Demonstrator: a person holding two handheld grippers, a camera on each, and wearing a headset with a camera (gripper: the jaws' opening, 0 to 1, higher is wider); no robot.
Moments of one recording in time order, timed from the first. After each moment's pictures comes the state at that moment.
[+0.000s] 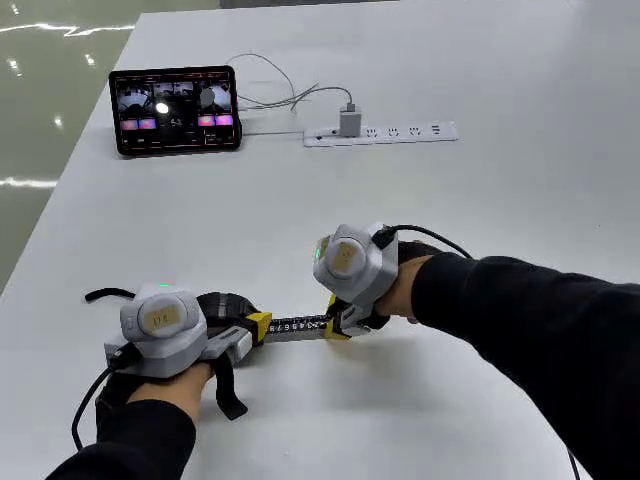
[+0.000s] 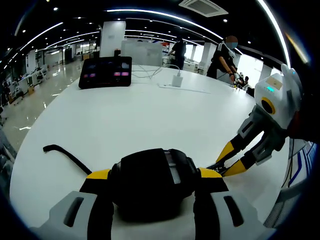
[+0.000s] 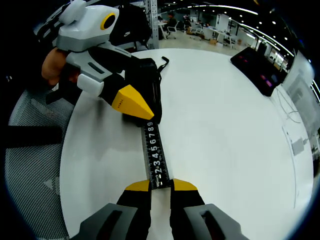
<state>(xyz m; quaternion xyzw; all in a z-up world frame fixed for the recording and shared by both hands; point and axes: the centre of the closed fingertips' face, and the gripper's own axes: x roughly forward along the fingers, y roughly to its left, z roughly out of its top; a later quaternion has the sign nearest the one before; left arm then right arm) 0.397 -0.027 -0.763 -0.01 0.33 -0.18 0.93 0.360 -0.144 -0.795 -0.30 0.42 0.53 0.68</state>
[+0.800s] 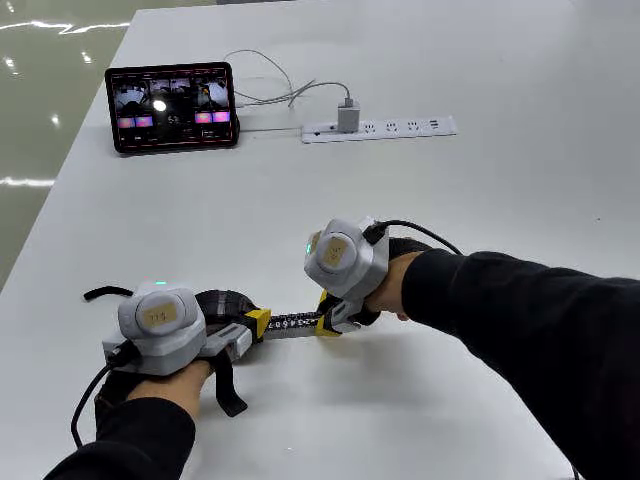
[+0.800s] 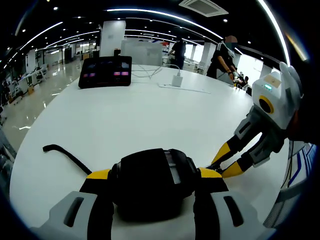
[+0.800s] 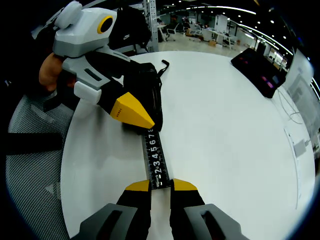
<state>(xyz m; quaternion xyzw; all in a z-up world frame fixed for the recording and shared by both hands) 0.397 -0.028 -0.764 -0.01 0.33 -0.18 0.93 0.361 -0.132 -0.795 -0.29 0.41 0.53 0.68</state>
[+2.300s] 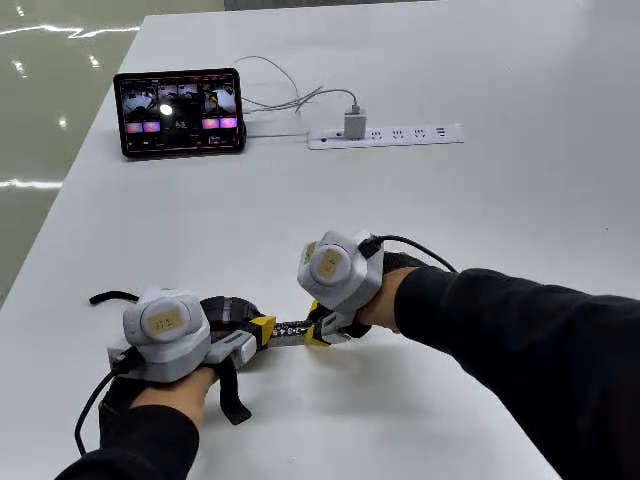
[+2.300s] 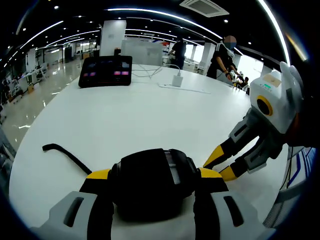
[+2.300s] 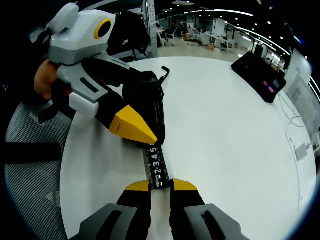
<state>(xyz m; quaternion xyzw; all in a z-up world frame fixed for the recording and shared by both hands) 0.397 -0.026 -0.763 -0.01 0.33 -0.18 0.92 0.366 -0.111 -0.795 -0.27 0.40 0.54 0.69</state>
